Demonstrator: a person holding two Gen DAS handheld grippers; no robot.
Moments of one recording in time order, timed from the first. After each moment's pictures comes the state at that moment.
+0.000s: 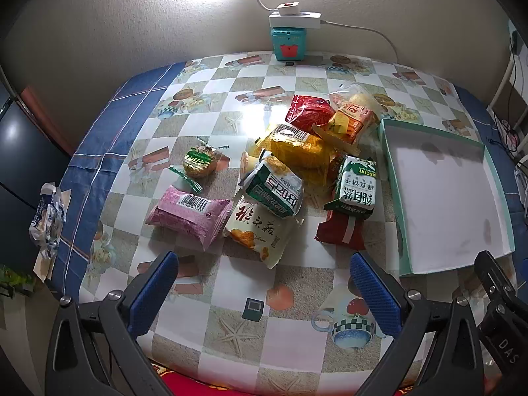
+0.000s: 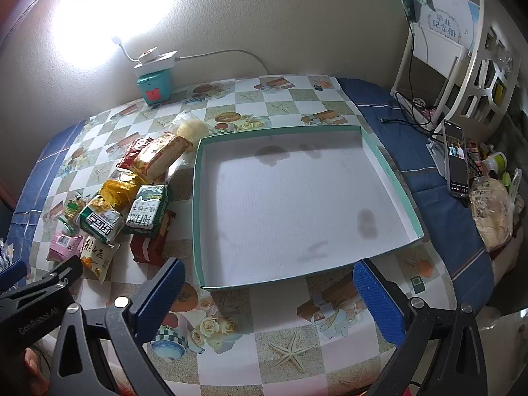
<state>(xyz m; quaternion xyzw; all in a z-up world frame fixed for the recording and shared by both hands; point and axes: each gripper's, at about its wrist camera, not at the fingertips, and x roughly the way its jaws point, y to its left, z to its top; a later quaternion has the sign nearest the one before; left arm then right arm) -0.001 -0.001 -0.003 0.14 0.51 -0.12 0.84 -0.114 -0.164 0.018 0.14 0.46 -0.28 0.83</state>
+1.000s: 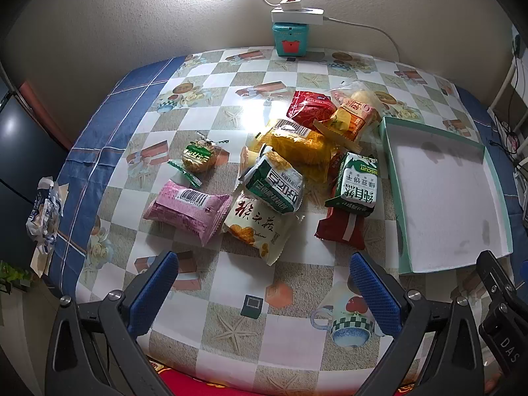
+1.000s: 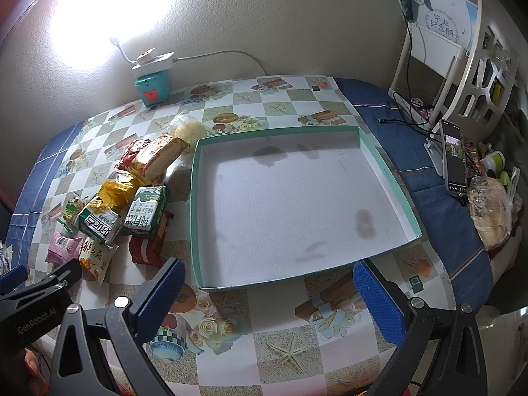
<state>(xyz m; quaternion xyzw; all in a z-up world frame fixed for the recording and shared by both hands) -0.002 0.002 -0.007 0.13 0.52 -0.12 0.84 -0.115 -0.165 0.019 0.14 0.46 -0.28 0.83</state>
